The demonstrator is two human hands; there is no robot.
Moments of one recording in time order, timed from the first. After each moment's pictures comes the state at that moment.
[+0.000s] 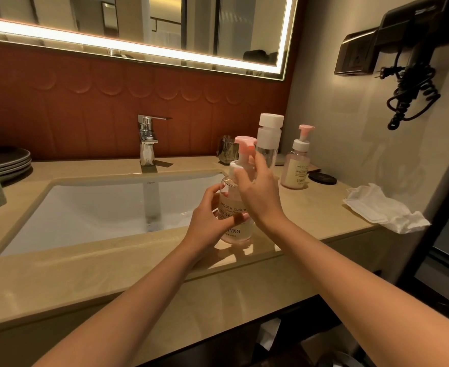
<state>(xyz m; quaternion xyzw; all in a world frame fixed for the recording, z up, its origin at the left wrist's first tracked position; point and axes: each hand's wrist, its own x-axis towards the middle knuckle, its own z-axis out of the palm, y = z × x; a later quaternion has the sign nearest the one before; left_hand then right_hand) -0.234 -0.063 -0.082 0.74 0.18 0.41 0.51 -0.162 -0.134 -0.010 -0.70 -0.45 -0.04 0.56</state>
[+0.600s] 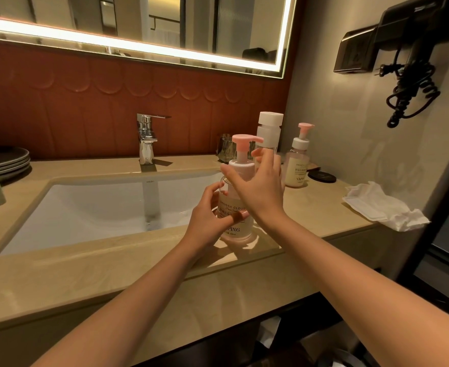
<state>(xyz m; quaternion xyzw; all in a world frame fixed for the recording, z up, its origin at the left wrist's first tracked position) -0.235 -0.064 -0.080 0.74 0.18 0.41 0.51 -0.157 -0.131 -0.011 -0.74 -0.41 -0.14 0.52</state>
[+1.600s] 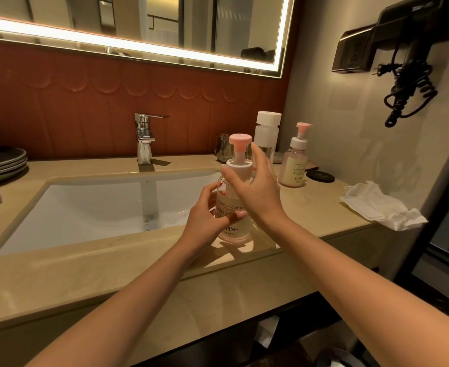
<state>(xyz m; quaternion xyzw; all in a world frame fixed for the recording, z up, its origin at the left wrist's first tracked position) -0.239 -0.071 -0.074 0.73 0.19 0.40 0.52 -0.157 -0.140 -0.012 -0.71 -0.45 -0.07 0.54</state>
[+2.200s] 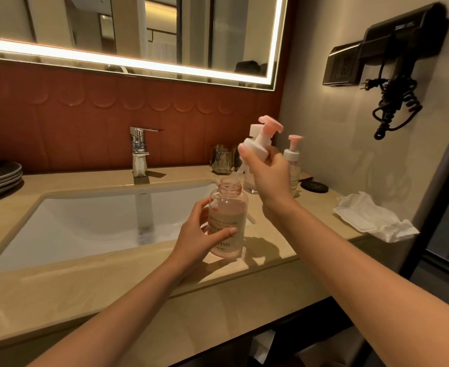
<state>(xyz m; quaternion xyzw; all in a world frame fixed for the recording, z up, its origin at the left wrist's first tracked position) -0.243 -0.071 -0.073 0.75 0.17 0.39 0.50 -0.139 -0.152 0.037 -0.59 -0.37 0.07 0.72</state>
